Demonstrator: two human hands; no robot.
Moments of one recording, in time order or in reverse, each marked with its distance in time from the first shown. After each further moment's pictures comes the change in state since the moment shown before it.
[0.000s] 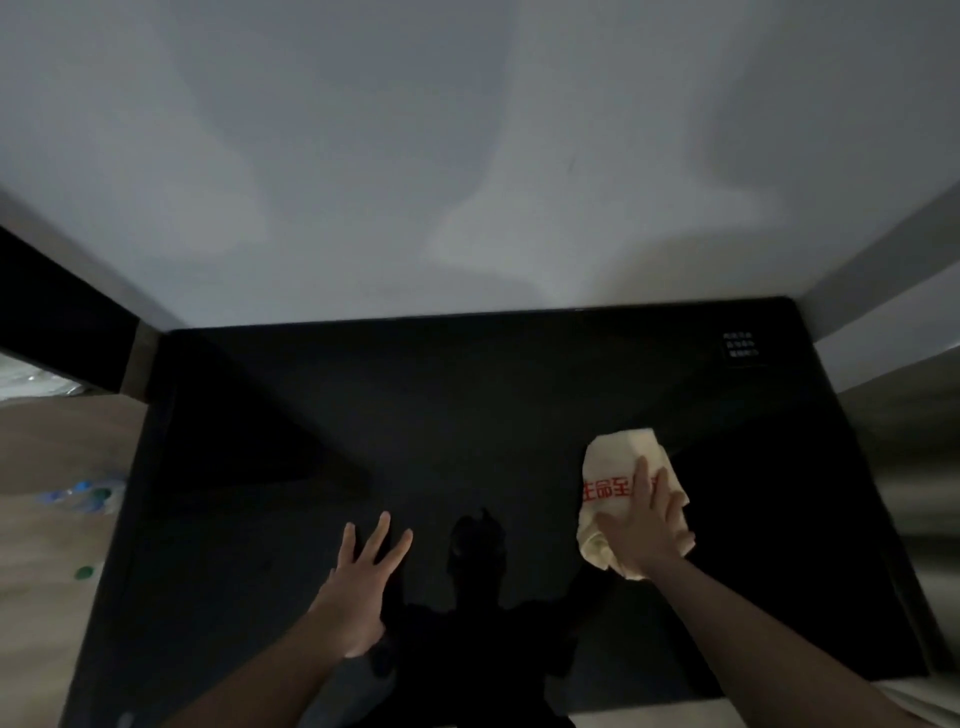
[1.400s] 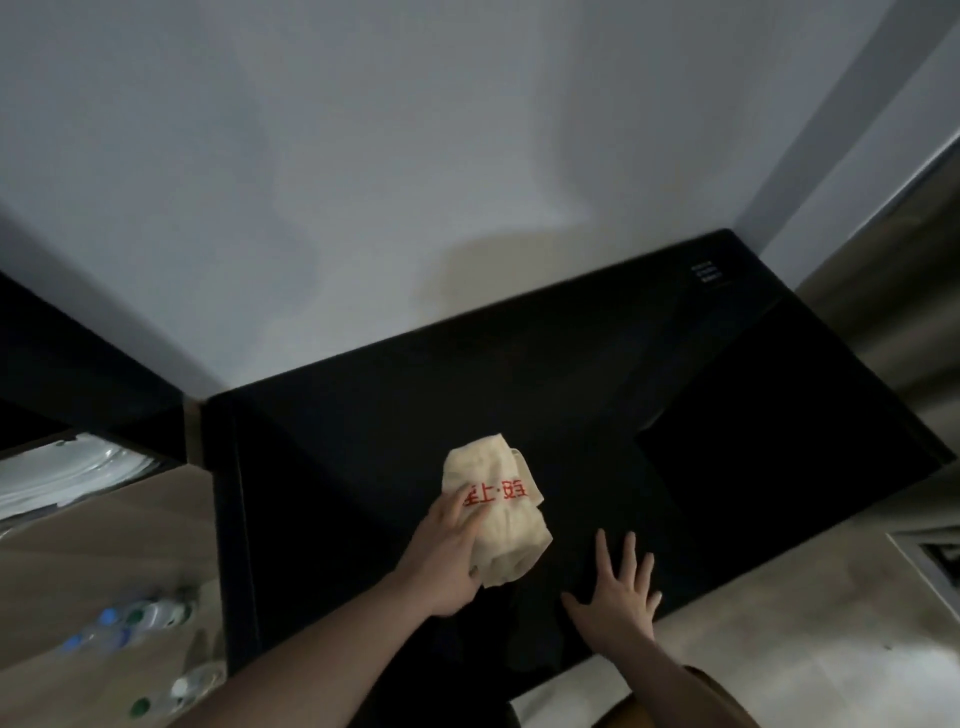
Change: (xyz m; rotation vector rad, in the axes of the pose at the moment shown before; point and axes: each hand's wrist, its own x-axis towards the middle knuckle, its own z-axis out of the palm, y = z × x) left_hand -0.042 -0.066 -0.058 0.256 0.107 0.424; right_hand -0.207 -0.119 0.187 0.258 -0.051 0.196
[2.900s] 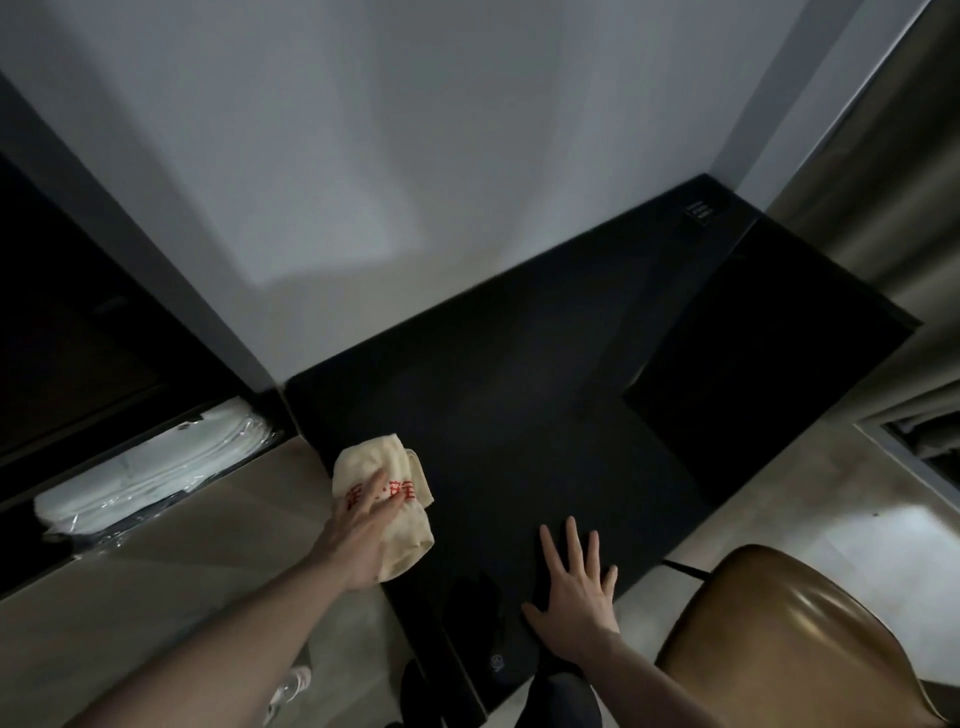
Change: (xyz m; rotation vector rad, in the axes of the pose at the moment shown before) left_hand -0.123 -0.295 0.006 0.173 -0.053 -0.046; right_hand -0.161 -0.150 0.199 -0.102 0.004 -0.165
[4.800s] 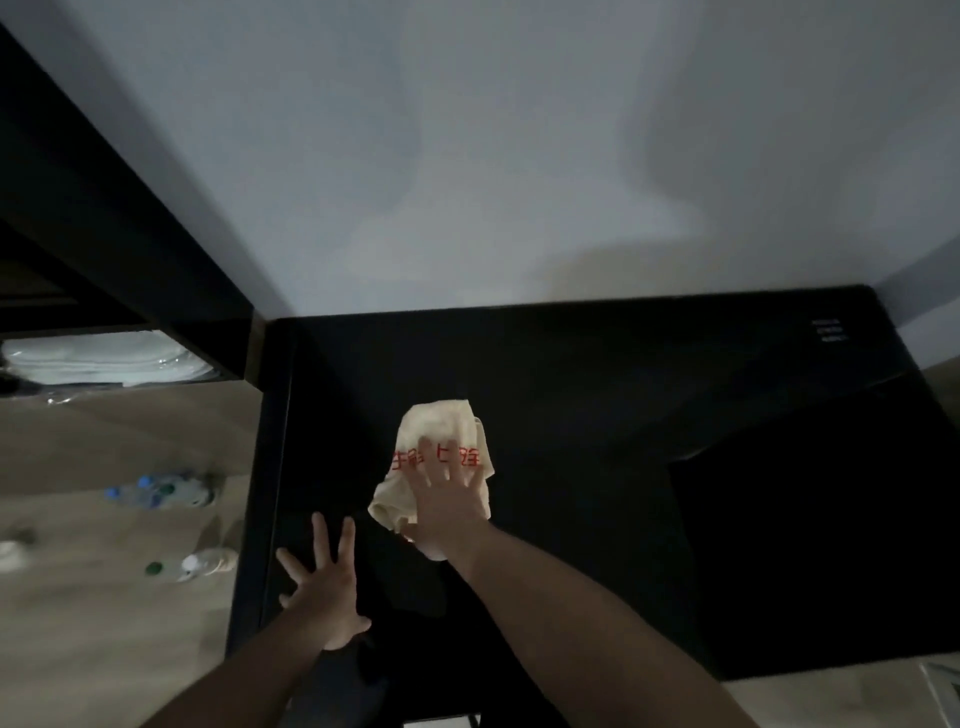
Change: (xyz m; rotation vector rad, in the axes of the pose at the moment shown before) left_hand 0.051 0.196 0.021 -0.514 -0.244 -0.717; right_hand 0.176 -0.041 -0.157 -0.621 -0.138 -0.738
